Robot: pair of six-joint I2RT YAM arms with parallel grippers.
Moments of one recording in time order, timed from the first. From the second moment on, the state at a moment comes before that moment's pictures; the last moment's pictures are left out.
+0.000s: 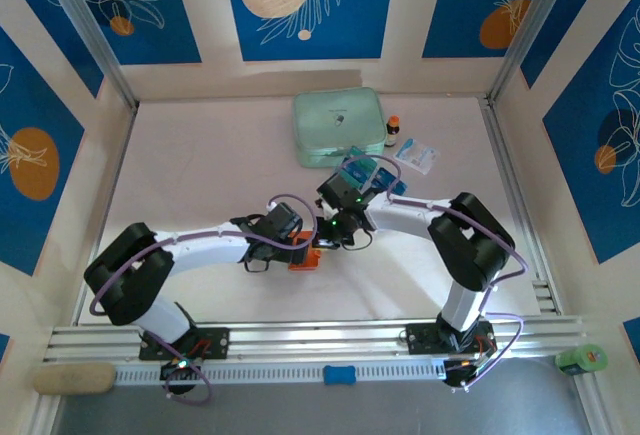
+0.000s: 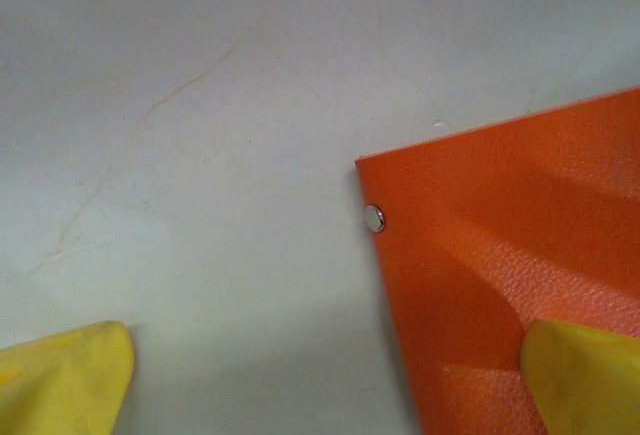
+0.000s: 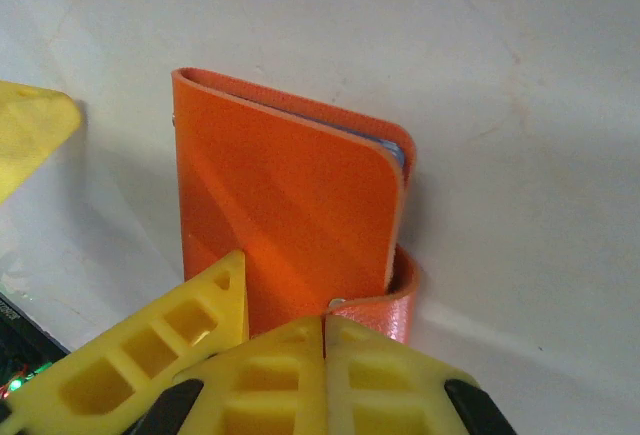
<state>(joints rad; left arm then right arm) -0.84 1.54 0.75 -0.39 -0.17 -0.57 0.77 1.75 1.01 -0.44 -0.39 0.71</state>
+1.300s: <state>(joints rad) -0.84 1.53 0.74 -0.38 -0.17 -0.57 0.75 1.79 1.03 -0.42 -0.42 0.73</state>
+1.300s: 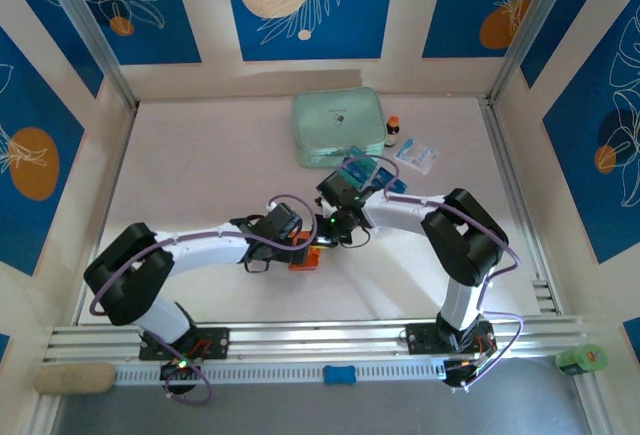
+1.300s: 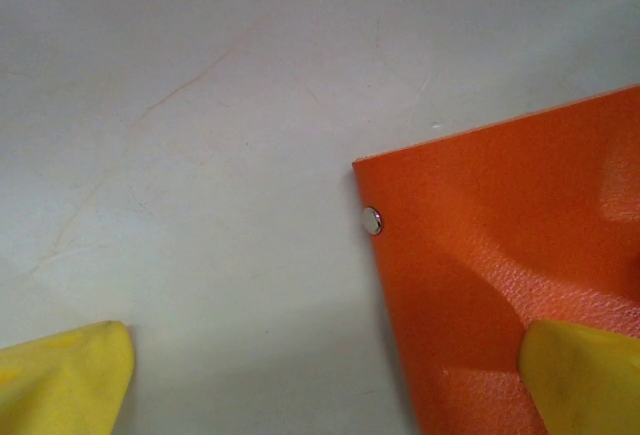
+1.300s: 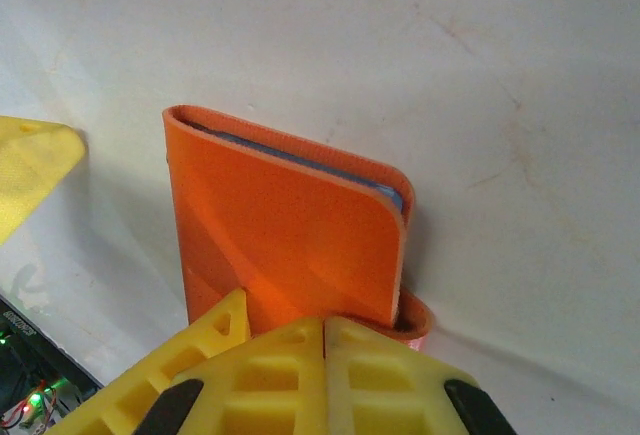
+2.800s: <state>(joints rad) -0.84 1.50 0.69 -0.31 -0.17 -0.62 1.02 1.63 0.67 0.10 0.14 0.84</state>
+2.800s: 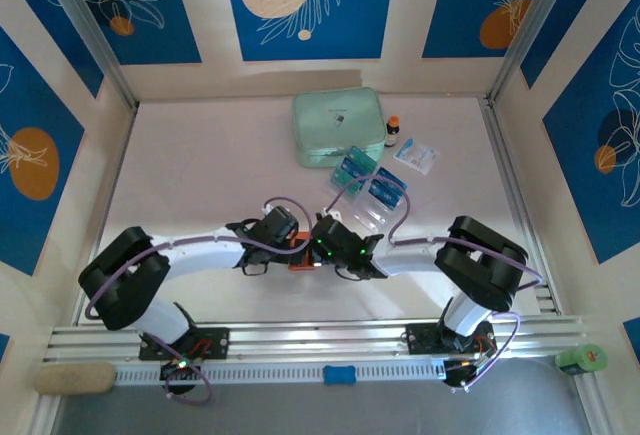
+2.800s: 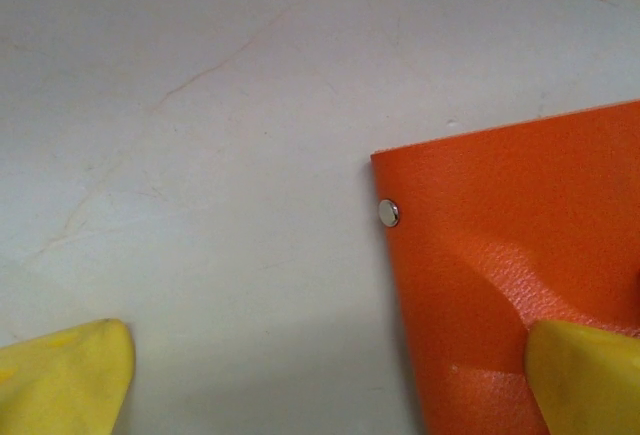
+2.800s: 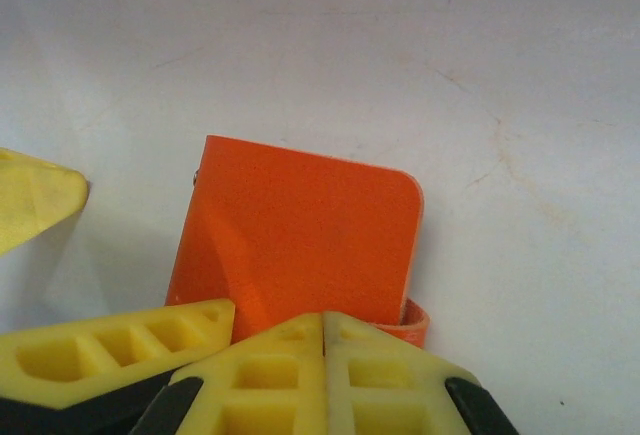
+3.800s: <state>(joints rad) -0.84 1.45 0.70 -0.39 -0.18 -0.65 0.71 1.36 0.75 -0.29 -0.26 0.79</state>
